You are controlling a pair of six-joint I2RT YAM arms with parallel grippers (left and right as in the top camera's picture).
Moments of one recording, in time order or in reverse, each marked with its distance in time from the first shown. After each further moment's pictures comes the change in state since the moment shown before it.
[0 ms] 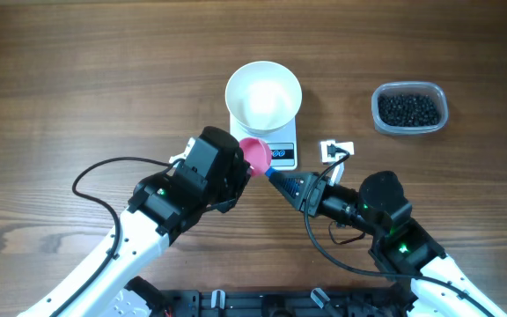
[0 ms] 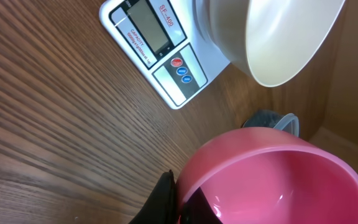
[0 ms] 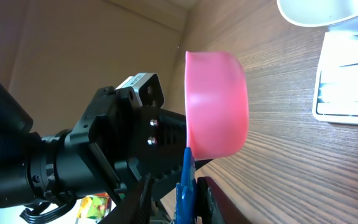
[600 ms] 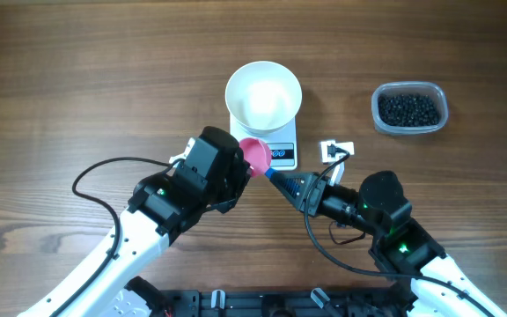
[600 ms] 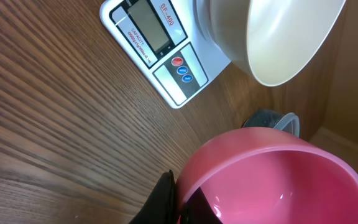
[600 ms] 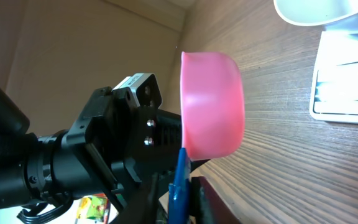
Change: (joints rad) left arm 0.000 0.000 0.000 0.000 0.003 0.000; right arm 0.000 0.000 0.000 -0.007 0.000 0.000
